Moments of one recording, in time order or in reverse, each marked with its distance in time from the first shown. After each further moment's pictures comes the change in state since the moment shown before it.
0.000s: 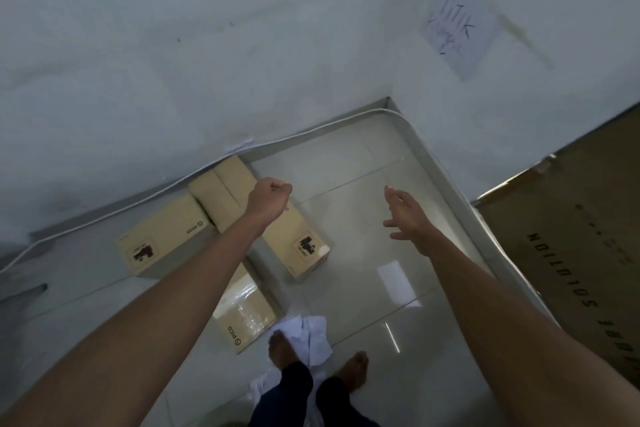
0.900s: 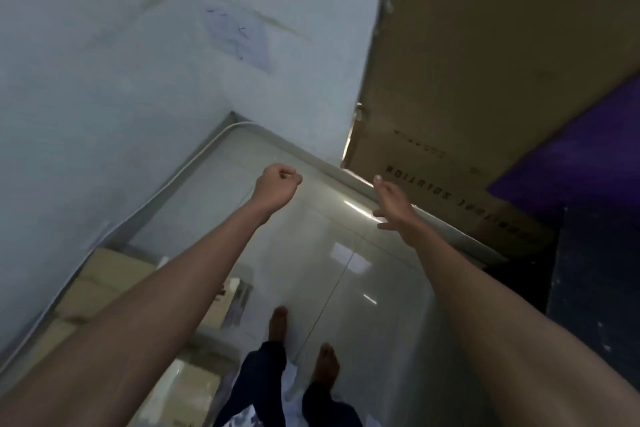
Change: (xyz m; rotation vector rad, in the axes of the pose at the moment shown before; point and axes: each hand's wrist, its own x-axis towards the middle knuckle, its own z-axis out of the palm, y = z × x) left_hand -0.110 0.160 0.252 0.242 -0.500 0.394; right_hand -0.094 0.122 -0.218 0.439 0.456 0.145
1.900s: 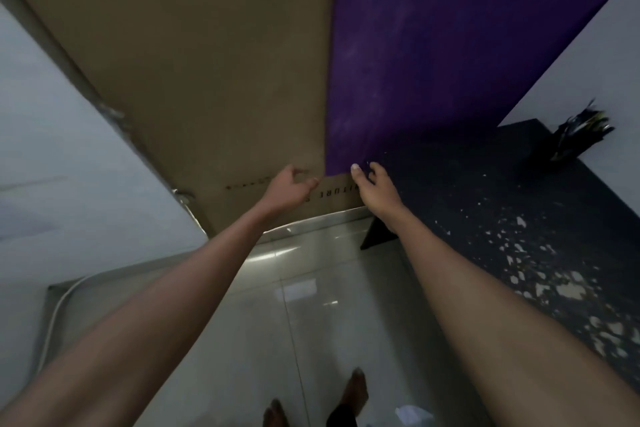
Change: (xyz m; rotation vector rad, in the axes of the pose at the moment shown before) left_hand -0.039 0.202 0.241 0.397 -0.692 0.530; right_hand -0.072 0.022 -0.214 0.300 0.661 -0.003
